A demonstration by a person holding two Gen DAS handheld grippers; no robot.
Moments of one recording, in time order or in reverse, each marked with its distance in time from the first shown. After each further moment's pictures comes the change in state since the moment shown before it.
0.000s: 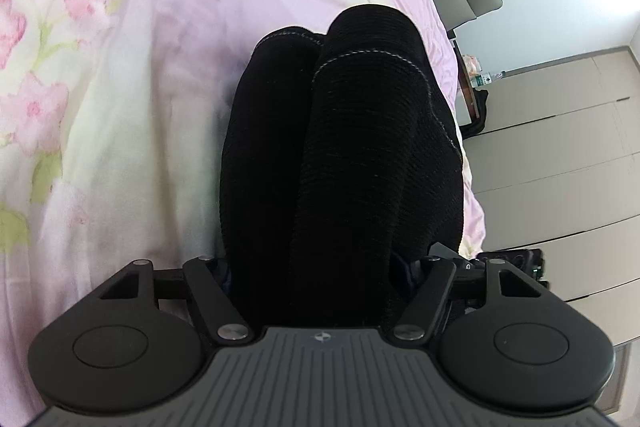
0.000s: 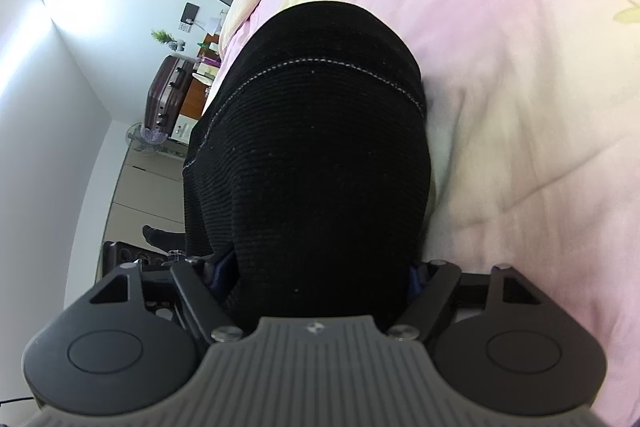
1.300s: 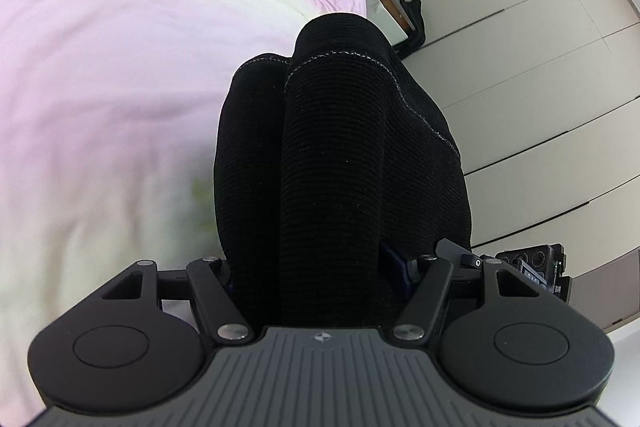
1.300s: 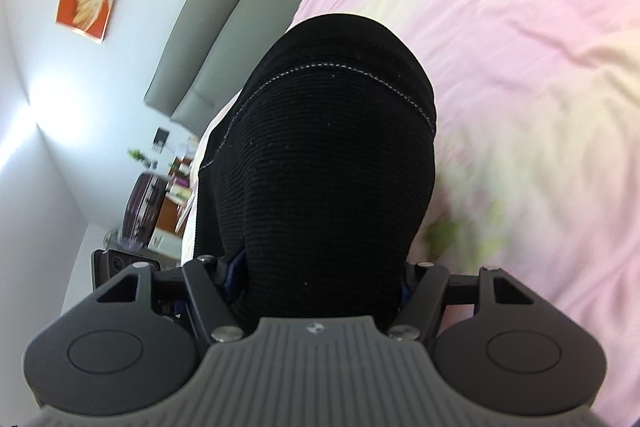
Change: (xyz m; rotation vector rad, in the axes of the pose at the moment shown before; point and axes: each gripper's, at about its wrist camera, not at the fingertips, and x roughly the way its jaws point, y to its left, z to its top) left arm 0.208 -0.237 0.019 0.276 0.180 -0.076; right arm -0.284 -0.067 0.037 0.086 -0.329 -0.104
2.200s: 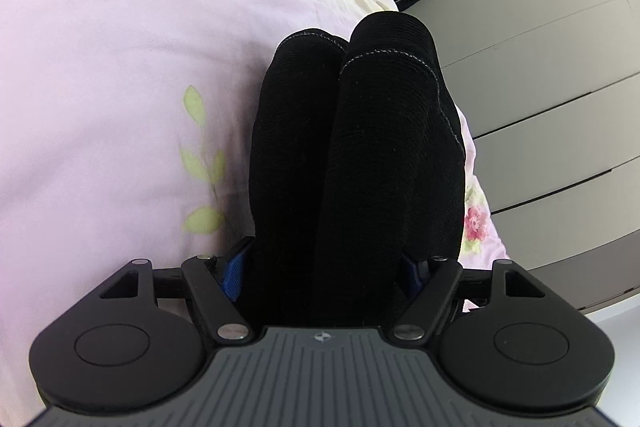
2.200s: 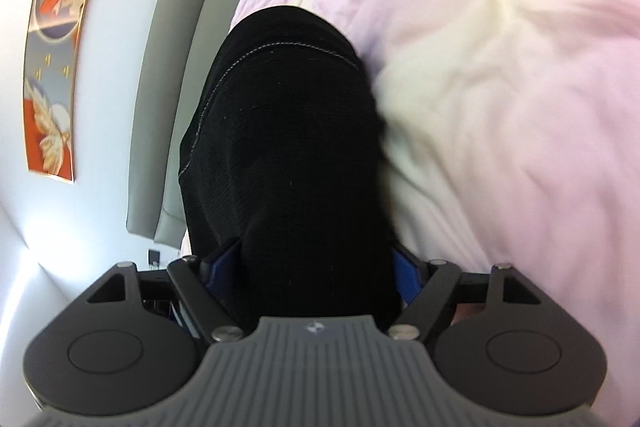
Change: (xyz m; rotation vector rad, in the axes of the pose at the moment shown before) left arm 0.163 0.011 0.074 0.066 0.147 0.018; right arm -0.059 -0.202 0.025 0.321 -0.226 0.016
